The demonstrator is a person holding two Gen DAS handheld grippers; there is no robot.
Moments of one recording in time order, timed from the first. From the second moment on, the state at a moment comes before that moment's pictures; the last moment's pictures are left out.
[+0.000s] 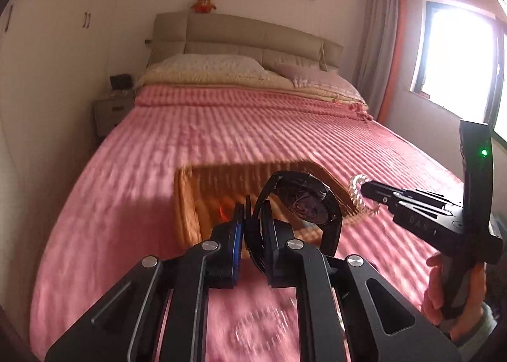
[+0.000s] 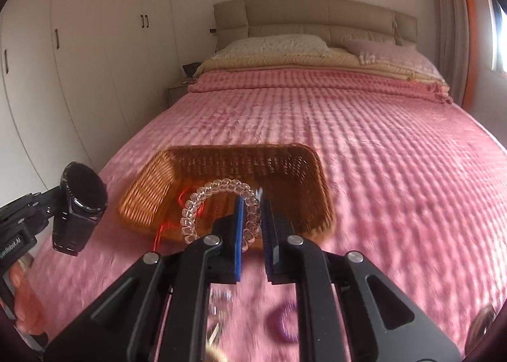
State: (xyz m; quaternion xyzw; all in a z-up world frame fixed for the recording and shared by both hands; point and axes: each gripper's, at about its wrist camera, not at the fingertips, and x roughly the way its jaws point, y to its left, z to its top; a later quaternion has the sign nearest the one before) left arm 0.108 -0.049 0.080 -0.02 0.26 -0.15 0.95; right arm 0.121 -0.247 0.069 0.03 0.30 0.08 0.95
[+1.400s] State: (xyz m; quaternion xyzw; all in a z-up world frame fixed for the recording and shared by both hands) left arm 0.076 -0.030 0.083 -0.07 0.28 -0.19 0.94; right arm 0.104 -0.231 0.073 0.02 0.36 0.14 0.92
